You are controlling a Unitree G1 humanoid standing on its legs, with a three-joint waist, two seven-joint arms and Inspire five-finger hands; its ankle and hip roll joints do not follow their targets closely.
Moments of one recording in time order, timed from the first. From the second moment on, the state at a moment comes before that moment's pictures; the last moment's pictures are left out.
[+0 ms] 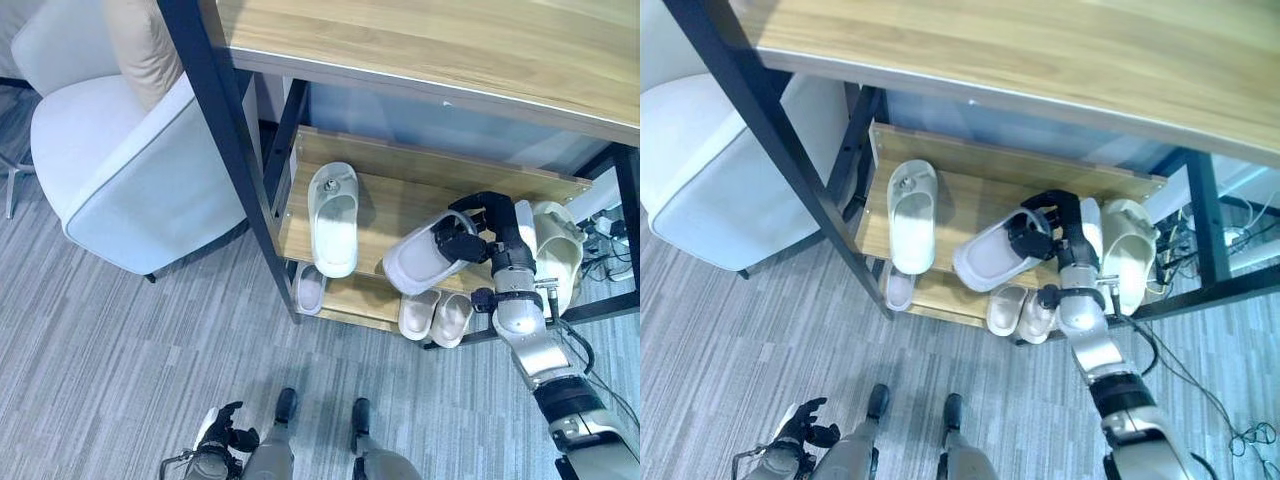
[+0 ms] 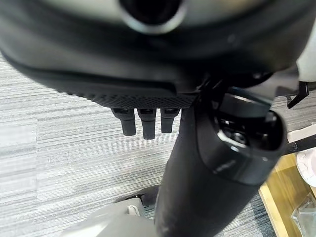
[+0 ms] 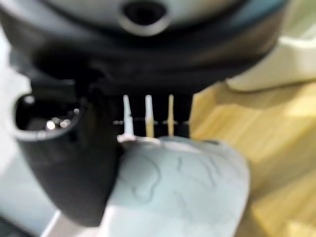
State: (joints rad) left arm -0.10 0.23 -0.29 1.24 0.02 -0.16 0.22; right arm -0.36 -0.64 0.18 0.25 -0.04 -0.17 -0.36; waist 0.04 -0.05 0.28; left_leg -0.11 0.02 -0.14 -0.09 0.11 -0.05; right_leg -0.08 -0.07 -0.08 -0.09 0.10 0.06
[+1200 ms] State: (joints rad) left arm -0.06 0.24 -0.36 0.76 -0.30 -0.22 0.07; right arm -0.05 -0.84 0.41 0.01 -0.03 -0.27 0.12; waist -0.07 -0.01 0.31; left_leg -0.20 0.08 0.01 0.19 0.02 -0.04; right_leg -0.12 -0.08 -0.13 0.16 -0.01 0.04
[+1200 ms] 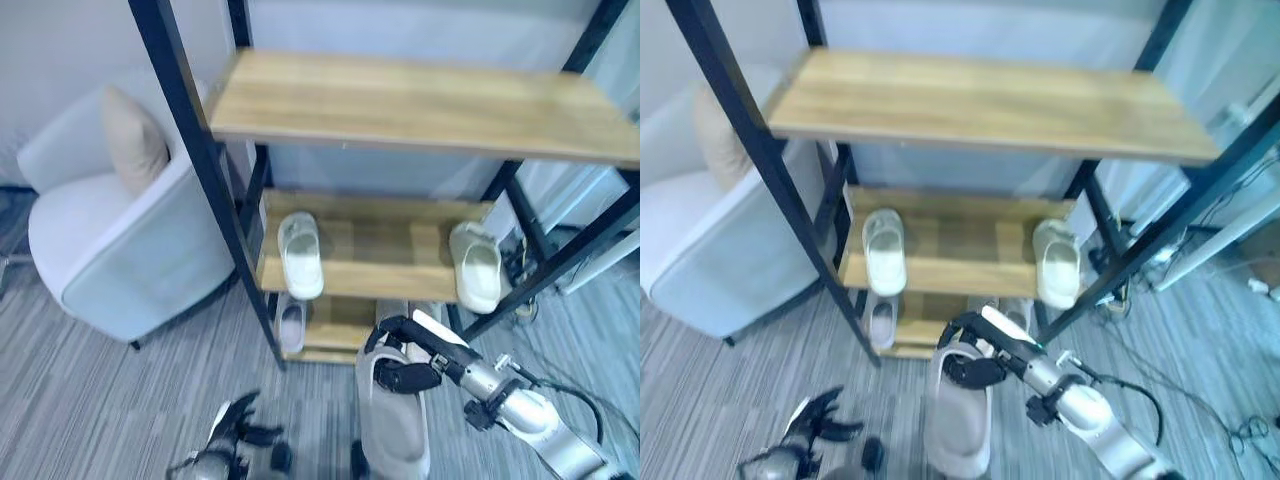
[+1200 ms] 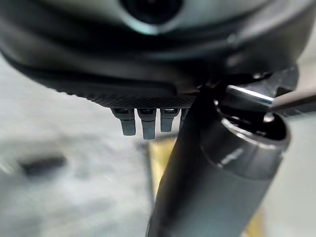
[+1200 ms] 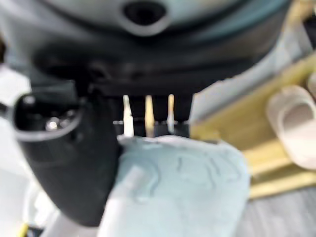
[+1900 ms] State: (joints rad) left arm -0.25 0.46 -0.25 0.25 -0.27 -0.35 0.51; right arm -0.56 -0.81 0.35 0.02 -0.23 -0.26 -0.24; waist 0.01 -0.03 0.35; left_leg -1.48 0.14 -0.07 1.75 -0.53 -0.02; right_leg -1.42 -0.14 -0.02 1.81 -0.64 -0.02
